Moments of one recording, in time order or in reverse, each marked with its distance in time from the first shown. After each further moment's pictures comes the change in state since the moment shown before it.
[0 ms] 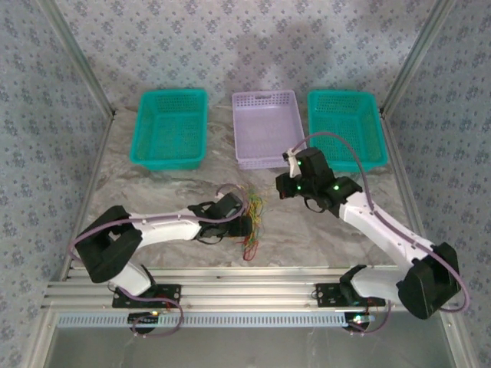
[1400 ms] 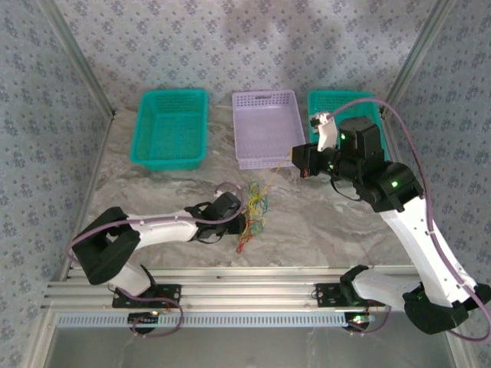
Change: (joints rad) left arm 0.028 -0.029 -0.044 0.101 0.000 0.031; right arm -0.037 -0.092 0.524 -0.380 -0.098 0.003
